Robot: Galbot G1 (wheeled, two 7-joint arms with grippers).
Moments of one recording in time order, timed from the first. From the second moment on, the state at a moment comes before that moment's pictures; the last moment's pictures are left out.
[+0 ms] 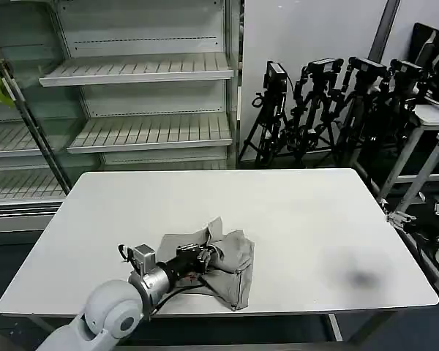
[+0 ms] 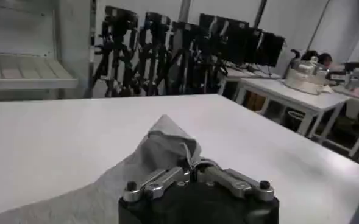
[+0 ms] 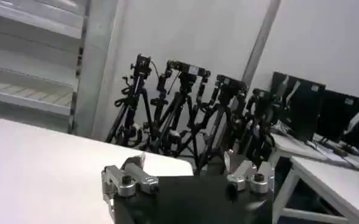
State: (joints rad) left arm 1.01 -0.93 -0.07 -2.10 -0.84 0.58 -0.05; right arm -1.53 0.59 0.97 2.09 0.81 -0.42 0.20
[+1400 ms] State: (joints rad) left arm 1.15 -0.87 -0.26 -2.10 -0.74 0.58 -0.05; right arm -1.52 0.60 0.98 2.12 0.82 -0.40 0.17
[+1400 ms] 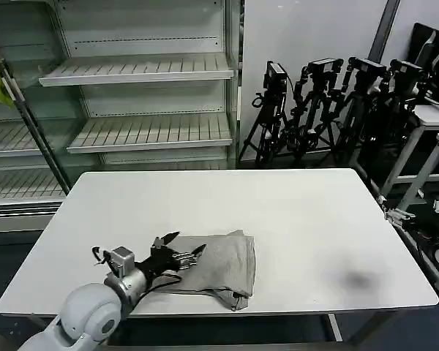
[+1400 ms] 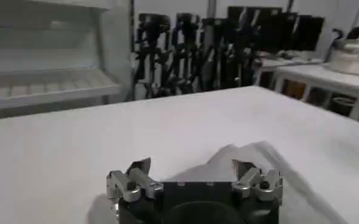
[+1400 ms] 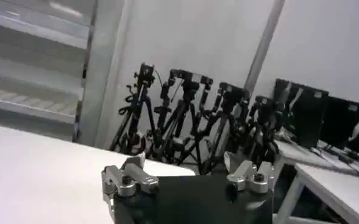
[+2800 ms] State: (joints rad) left arm 1.31 -0.93 -0.34 -2.04 -0.66 0.57 -0.03; right arm -1.54 0.66 1.04 2.23 0.84 -0.39 0.16
